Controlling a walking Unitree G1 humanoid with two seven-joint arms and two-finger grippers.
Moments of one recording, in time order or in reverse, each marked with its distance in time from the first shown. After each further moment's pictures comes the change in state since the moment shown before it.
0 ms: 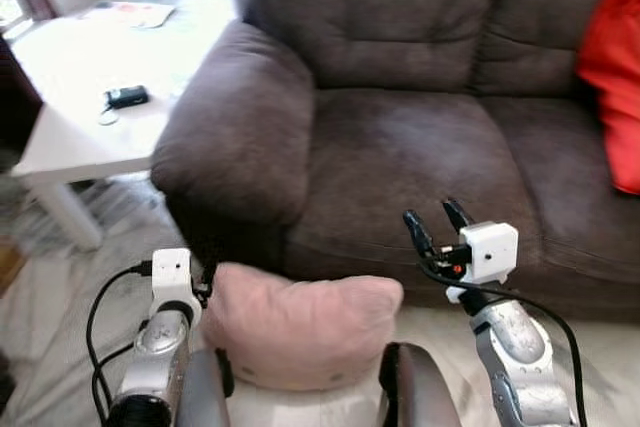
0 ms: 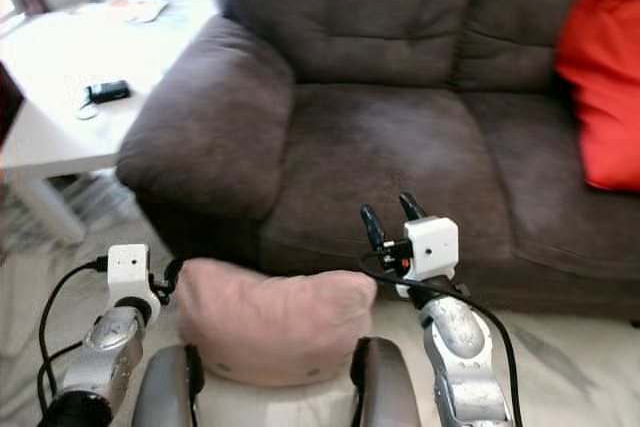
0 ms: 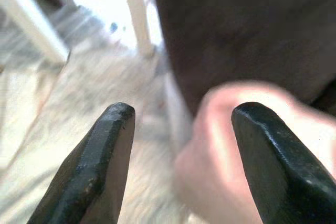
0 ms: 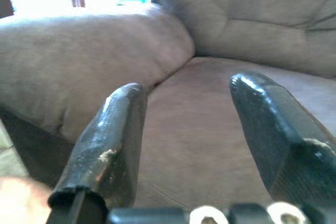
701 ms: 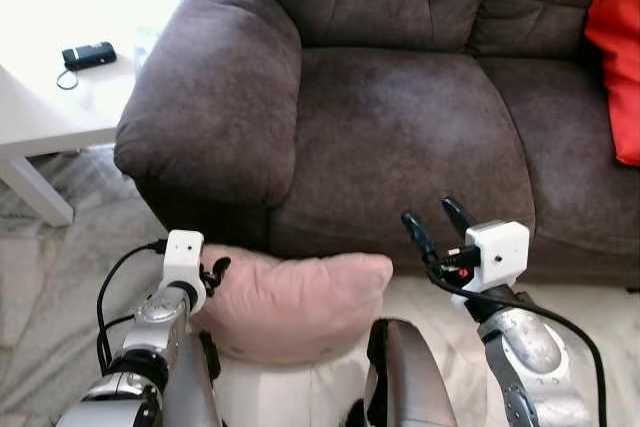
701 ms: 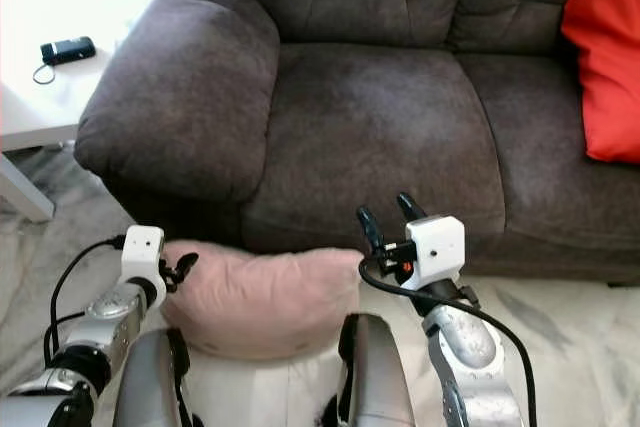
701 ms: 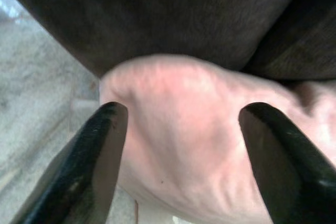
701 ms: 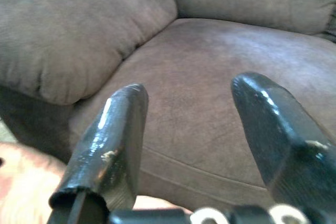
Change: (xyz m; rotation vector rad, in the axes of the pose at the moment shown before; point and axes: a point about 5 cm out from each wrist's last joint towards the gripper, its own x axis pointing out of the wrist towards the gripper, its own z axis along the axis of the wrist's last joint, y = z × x) left arm 0.025 -0.012 0.026 0.022 0.014 -0.154; right arm -0.020 0.005 0.029 0.014 0.000 0.018
